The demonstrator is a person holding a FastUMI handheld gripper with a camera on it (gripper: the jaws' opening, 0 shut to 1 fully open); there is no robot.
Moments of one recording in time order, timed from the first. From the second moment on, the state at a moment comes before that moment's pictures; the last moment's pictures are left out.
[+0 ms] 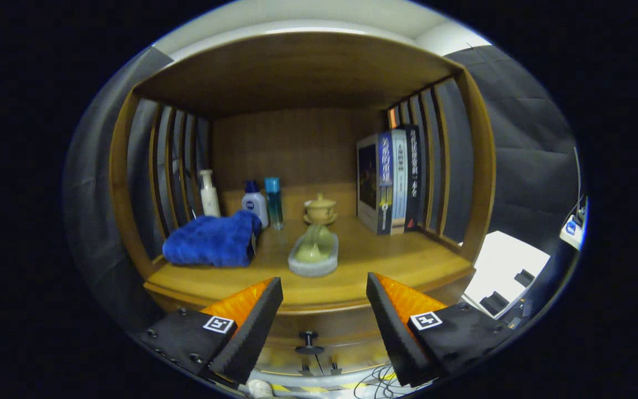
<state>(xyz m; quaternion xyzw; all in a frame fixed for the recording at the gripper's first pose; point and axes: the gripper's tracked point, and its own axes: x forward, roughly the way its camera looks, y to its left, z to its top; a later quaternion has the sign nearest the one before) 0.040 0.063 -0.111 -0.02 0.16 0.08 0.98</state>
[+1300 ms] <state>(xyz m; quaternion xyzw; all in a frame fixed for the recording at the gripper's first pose) -0.001 0.065 0.084 -0.02 0.06 0.09 0.99</state>
